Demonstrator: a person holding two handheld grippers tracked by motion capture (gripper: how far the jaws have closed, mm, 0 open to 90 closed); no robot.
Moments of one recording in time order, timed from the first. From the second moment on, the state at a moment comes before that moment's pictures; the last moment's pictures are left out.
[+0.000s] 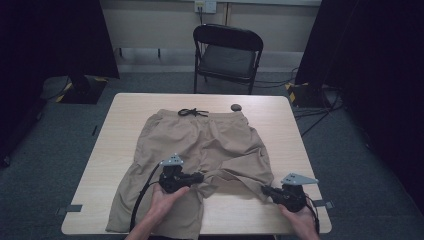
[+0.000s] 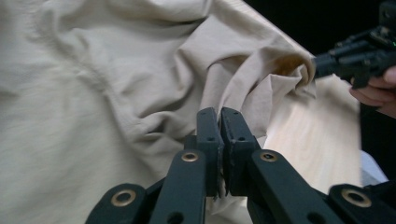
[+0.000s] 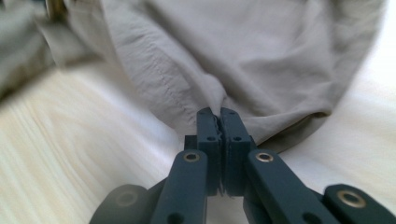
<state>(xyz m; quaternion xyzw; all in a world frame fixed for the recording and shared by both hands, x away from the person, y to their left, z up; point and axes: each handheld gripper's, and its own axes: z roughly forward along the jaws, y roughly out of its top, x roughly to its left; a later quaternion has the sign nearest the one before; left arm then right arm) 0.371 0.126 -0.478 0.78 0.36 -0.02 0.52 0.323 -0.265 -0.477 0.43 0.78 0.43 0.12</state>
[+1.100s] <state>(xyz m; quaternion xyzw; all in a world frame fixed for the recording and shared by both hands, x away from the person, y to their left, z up) 0.278 0.049 -0.488 0.86 0.18 -0.14 0.46 0.252 -0.347 -0.461 0.46 0.76 0.44 0.14</state>
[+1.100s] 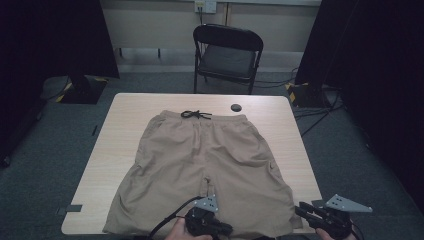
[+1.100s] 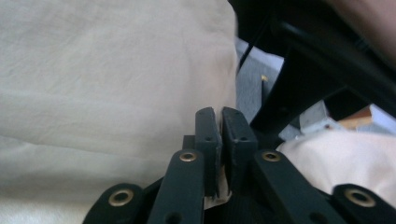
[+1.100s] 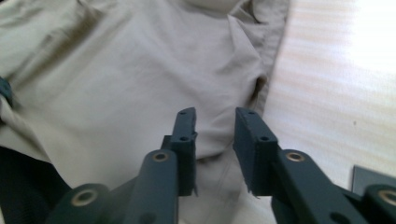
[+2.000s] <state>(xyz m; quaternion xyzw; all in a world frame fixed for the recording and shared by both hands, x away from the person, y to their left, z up) 0.351 0.174 -0.469 0.79 0.35 -0.03 0.50 0.303 -0.304 -0.492 0.43 0.81 0.37 0.15</state>
